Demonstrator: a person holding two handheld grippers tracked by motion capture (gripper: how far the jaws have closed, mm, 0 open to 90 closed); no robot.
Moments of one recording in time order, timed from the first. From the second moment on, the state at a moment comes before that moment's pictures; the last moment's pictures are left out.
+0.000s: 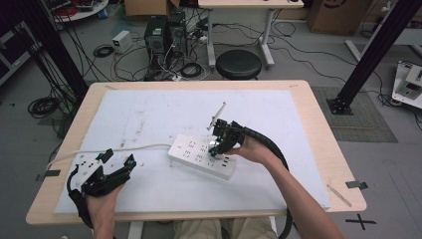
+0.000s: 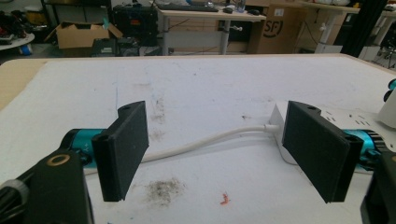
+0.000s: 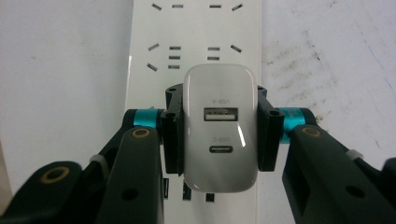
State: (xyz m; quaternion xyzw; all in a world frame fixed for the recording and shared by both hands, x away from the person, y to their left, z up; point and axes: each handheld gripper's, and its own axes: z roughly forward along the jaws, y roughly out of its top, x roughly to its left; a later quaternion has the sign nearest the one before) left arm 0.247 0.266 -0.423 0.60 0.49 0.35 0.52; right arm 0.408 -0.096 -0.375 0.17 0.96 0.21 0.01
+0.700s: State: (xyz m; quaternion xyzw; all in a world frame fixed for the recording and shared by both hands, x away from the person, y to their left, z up) left arm 0.247 0.262 -0.424 0.61 0.48 0.35 0.53; right arm 0.400 -0.103 -0.382 0.16 0.95 0.25 0.04
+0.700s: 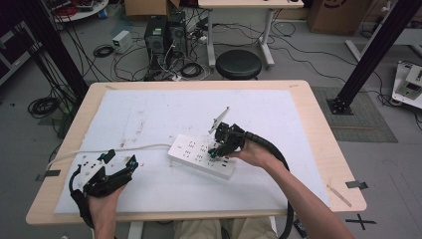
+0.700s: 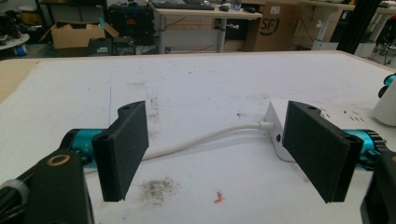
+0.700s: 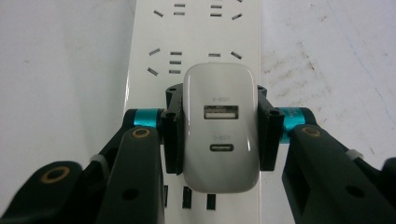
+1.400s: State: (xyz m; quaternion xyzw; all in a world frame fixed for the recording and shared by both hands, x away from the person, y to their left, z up) left arm 0.251 0.259 -0.426 0.62 0.48 0.34 0.52; right arm 0.397 -0.105 -0.386 0.17 0.95 0.27 0.04
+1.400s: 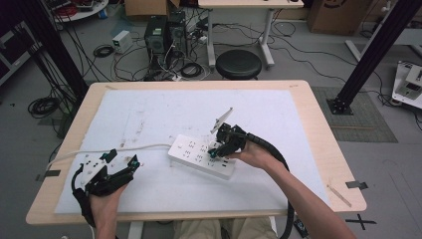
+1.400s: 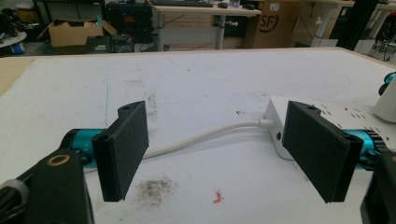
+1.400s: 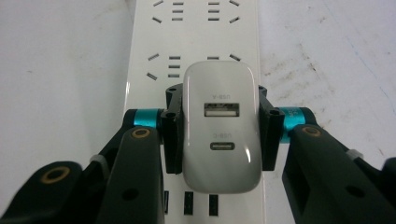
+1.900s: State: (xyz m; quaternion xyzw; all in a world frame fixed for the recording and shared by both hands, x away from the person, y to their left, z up) left arm 0.251 0.258 -0.424 0.62 0.48 0.34 0.52; right arm 0.403 -0.109 -0.389 0.18 0.94 0.28 0.02
